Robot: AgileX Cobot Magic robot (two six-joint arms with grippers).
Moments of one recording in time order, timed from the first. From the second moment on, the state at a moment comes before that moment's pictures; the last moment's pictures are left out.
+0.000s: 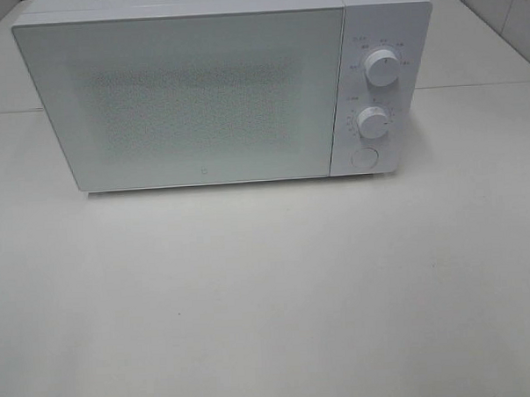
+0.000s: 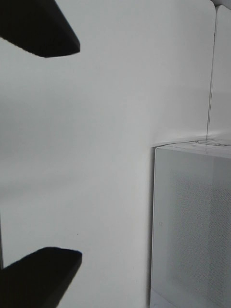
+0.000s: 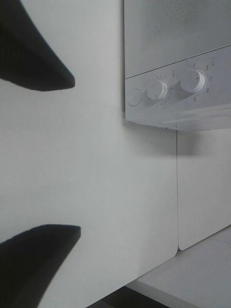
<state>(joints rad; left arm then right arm) -0.01 0.00 -0.52 -0.16 1.06 0.02 0.12 0.07 -0.52 -0.15 0.87 0.09</state>
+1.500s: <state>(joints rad) -0.01 0.00 -0.52 -0.16 1.06 0.02 0.12 0.32 -0.51 -0.14 0.52 0.10</state>
